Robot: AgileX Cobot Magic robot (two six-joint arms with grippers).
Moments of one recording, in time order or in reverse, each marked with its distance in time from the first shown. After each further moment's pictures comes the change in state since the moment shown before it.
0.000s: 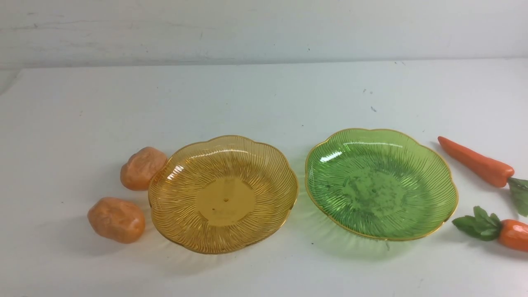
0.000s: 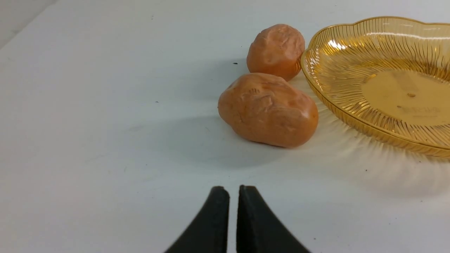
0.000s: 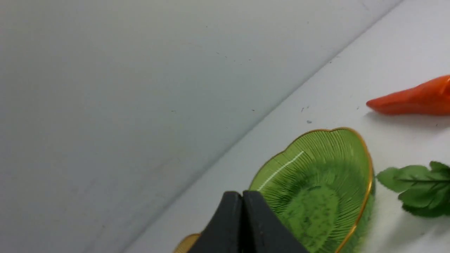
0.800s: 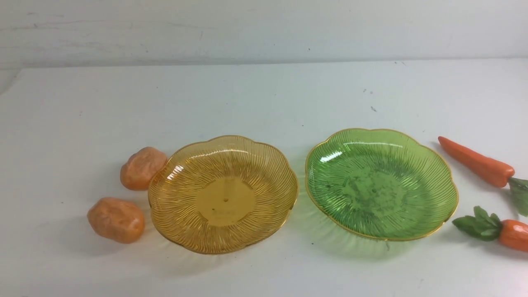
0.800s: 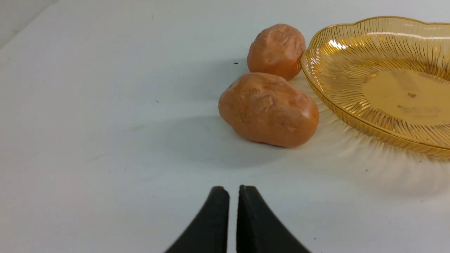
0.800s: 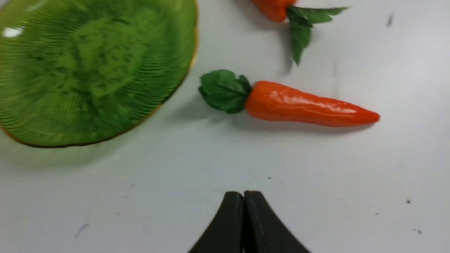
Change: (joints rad) right arm 0.000 0.905 -0.893 -0.711 1.020 -0.059; left arm 0.000 0.000 0.000 0.000 0.000 0.000
